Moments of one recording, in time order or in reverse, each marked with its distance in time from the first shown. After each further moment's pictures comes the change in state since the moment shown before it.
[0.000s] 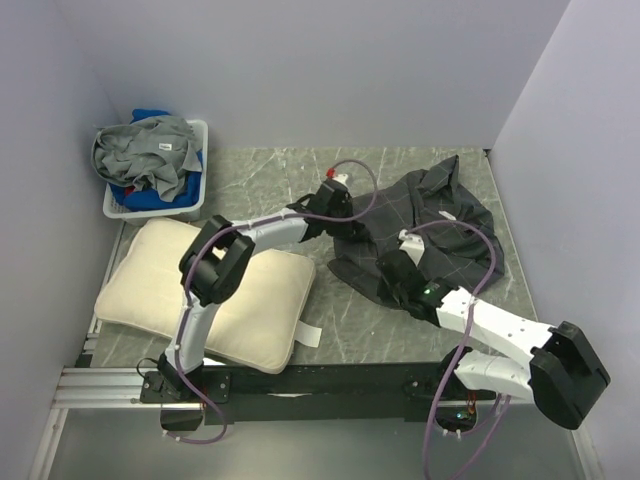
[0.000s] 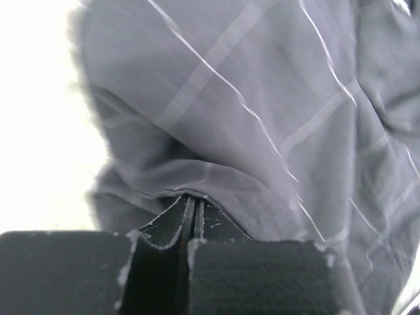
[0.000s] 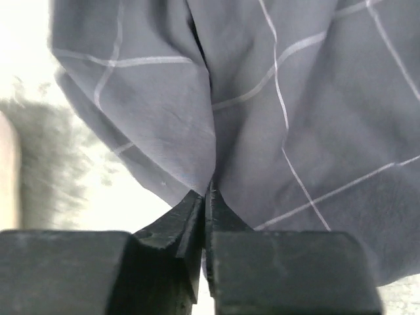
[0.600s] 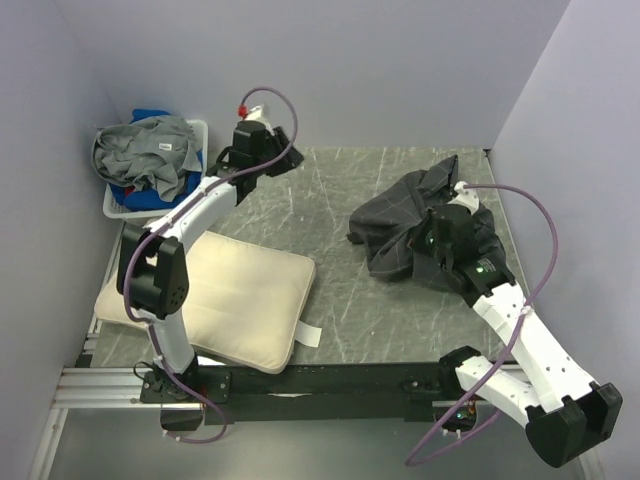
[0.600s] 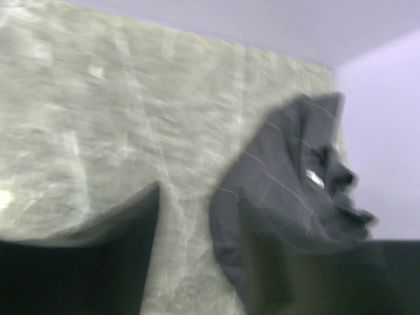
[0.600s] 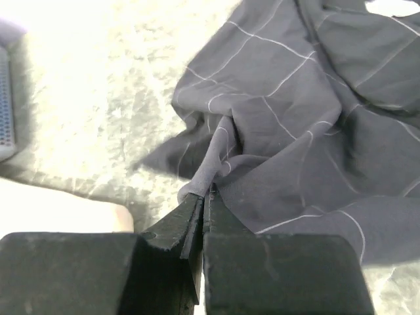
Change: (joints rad) left arm 0.352 -0.304 -0.001 -0.021 0.022 -0.021; right arm -0.319 -0.171 0.349 -0.185 -0.098 -0.130
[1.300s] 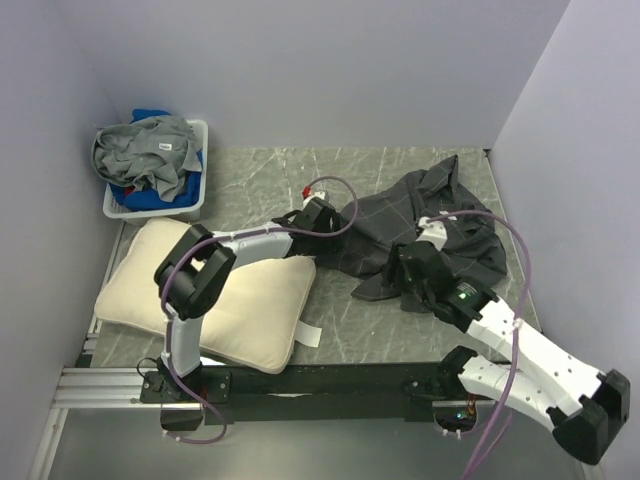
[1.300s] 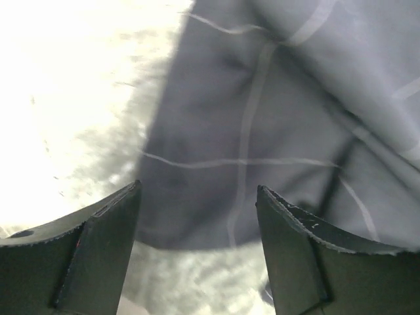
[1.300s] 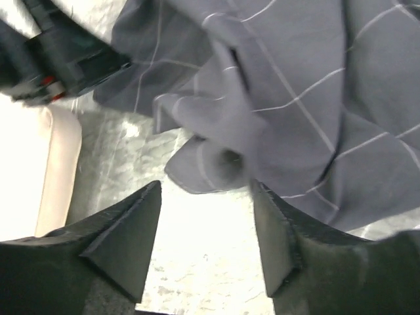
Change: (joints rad) left arm -0.365 0.097 -0.276 -0.058 -0.180 -0.082; right arm 0.261 -0.112 -0.182 -0.101 0.103 0.040
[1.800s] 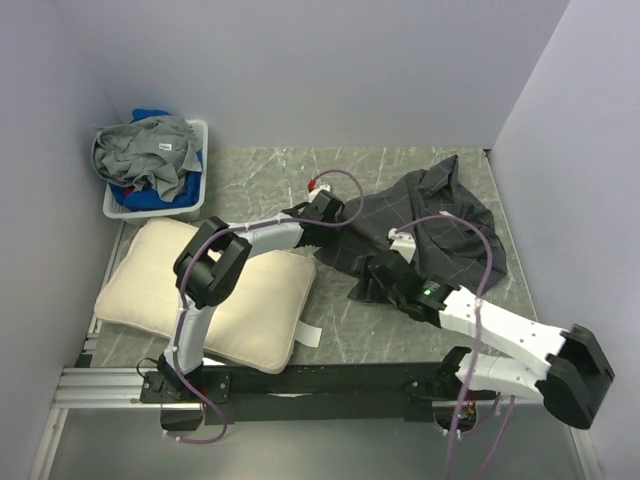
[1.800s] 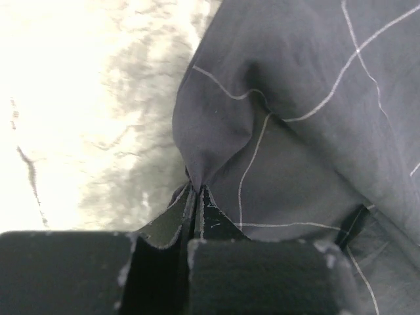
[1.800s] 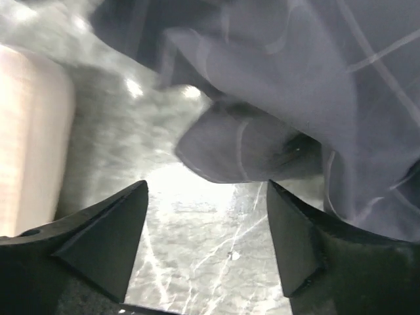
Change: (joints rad) left arm 0.019 0.170 0.180 -0.046 -0.074 0.013; right arm 0.160 0.210 -0.035 0.121 -0.002 0.086
